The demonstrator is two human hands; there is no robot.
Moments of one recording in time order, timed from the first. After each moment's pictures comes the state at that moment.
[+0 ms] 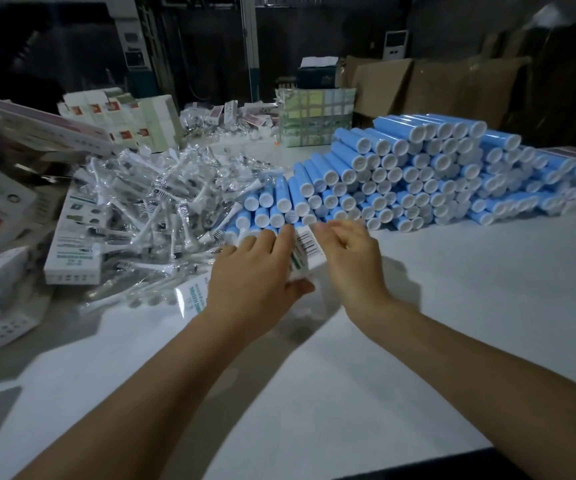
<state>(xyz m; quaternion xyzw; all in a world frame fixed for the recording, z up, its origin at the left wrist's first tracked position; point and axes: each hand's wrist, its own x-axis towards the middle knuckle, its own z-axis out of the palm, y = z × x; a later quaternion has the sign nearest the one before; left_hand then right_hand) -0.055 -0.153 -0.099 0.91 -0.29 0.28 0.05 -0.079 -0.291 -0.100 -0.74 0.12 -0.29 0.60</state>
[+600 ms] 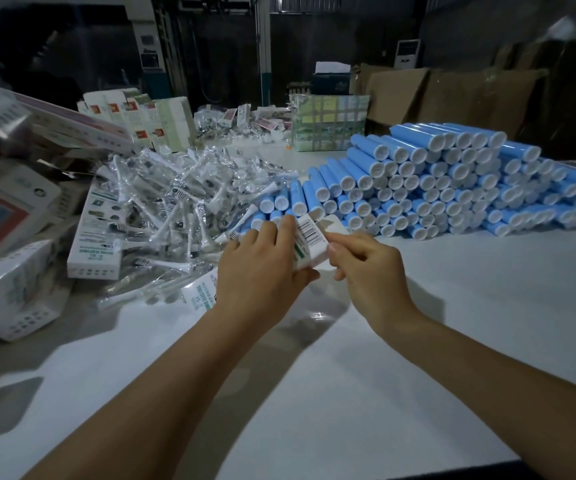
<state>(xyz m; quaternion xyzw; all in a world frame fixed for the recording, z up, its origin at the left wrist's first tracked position) -0.048 -0.149 -0.095 0.92 -0.24 0.31 0.08 -0.092 -0.288 -0.099 -0.72 0.03 -0.29 0.62</state>
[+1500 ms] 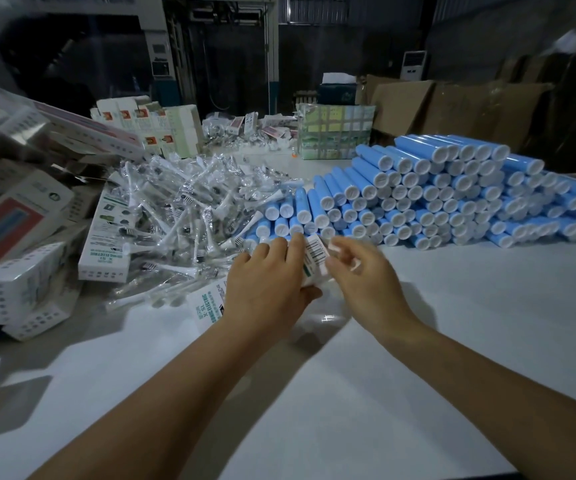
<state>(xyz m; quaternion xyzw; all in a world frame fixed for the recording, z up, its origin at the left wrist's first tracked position) -0.055 -0.150 -0.101 0.91 -0.25 0.32 0.02 -0.091 -0.291 -0.099 -0.81 0.04 -0.28 0.51</state>
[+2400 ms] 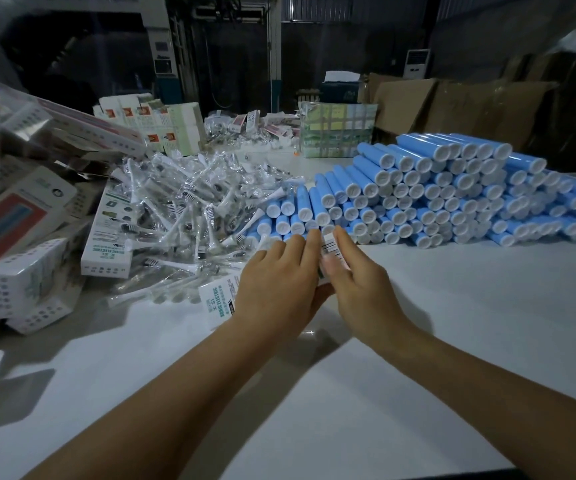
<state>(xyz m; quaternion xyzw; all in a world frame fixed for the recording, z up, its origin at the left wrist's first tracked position) -0.075 -0.154 -0.090 0.88 -0.31 0.35 0.05 -0.107 -0.281 -0.099 -0.83 -0.04 -0.23 0.51</state>
